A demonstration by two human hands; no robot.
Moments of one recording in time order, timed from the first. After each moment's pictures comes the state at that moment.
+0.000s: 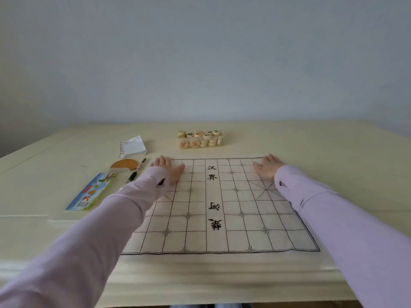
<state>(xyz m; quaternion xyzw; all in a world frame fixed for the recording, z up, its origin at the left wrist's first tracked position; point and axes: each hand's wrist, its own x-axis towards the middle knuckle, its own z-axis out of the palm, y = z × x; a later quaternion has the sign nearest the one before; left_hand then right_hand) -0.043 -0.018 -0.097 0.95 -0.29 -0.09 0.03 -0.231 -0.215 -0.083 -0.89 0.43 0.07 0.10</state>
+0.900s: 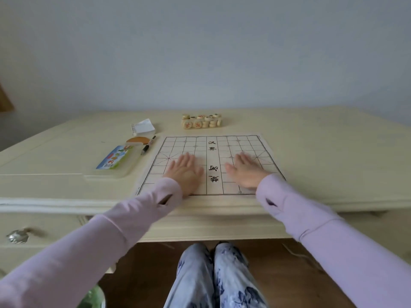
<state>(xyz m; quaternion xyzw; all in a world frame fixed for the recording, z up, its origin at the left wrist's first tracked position) -0.177 0.059 -0.113 0.91 -0.41 -0.04 0.06 -0.301 -0.067 -0.098 -0.94 0.32 0.05 0.14</state>
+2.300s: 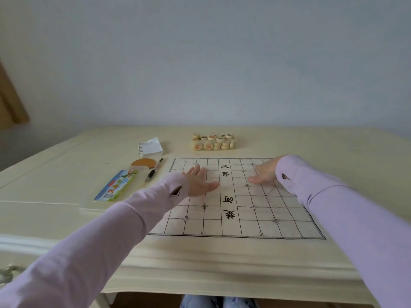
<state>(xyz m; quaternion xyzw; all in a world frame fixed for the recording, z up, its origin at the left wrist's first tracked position) -0.110 0.007 -0.079 0.89 -0.44 -0.12 -0.02 -0.235 -0.159 -0.035 -0.92 0.31 0.23 -0.04</state>
